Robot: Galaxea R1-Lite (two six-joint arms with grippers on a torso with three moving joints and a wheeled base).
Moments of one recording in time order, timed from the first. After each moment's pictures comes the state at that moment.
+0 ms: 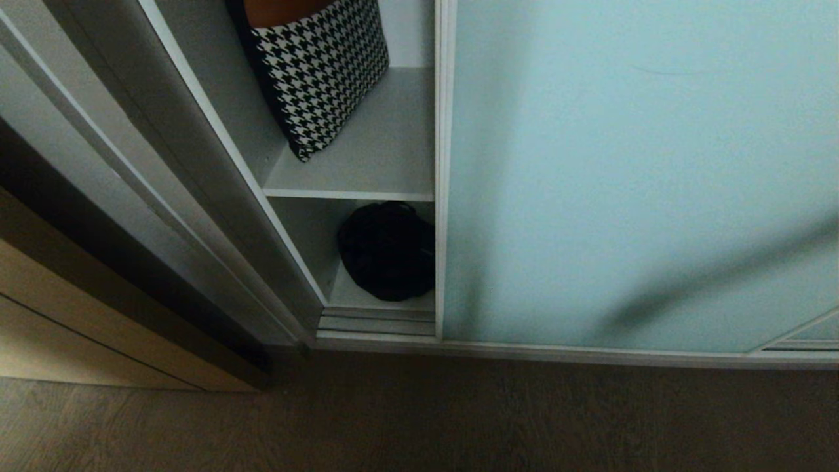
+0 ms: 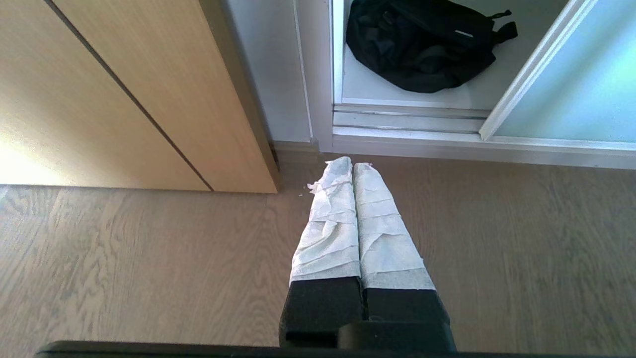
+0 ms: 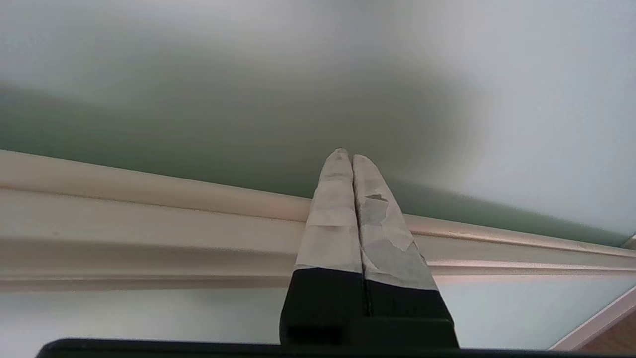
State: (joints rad) left arm 0.00 0.00 0.00 0.00 0.00 0.03; right arm -1.04 2.38 -1.84 -0.69 0.77 1.21
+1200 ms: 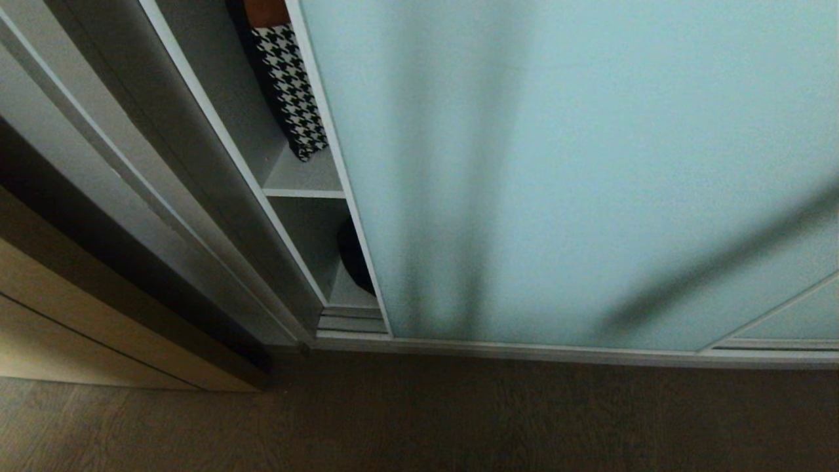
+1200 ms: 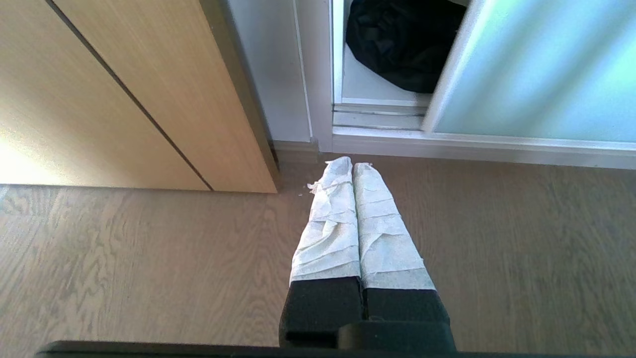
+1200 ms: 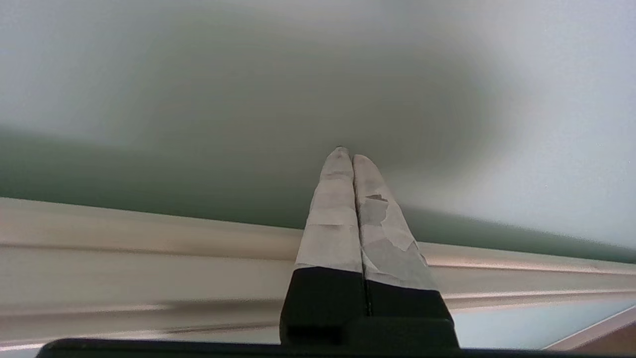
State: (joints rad) left arm 0.00 0.00 0.00 0.00 0.00 0.03; right arm -0.90 2.12 -1.37 -0.95 0.78 1.20
